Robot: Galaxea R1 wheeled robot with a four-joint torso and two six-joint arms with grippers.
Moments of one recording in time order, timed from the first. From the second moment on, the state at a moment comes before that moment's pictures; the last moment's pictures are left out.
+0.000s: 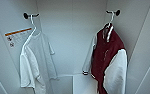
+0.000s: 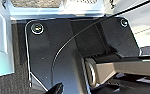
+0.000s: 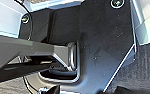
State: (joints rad) left arm 1.57 2.99 -2.73 0.49 -0.20 -0.39; right arm -1.62 3.05 -2.77 -0.49 0.15 0.40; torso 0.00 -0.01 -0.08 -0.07
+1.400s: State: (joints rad) left arm 1.39 2.77 -2.37 0.51 -0.15 -0.39; right arm -1.61 3.05 -2.77 -0.49 0.16 0.40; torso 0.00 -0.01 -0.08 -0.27
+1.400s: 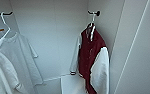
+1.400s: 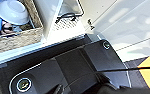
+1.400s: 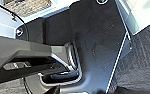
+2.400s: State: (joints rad) left arm 1.07 2.63 -2.02 0.51 0.13 -0.41; right arm -1.61 3.05 -2.76 -0.49 0.16 0.41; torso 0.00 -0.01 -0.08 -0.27
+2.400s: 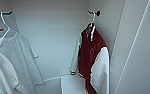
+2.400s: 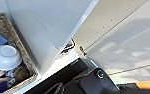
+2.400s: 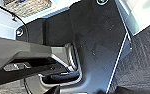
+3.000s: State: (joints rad) left arm 0.89 2.55 -1.79 0.51 0.30 -0.48; right arm -1.61 3.04 -2.76 -0.49 0.16 0.41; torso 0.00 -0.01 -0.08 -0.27
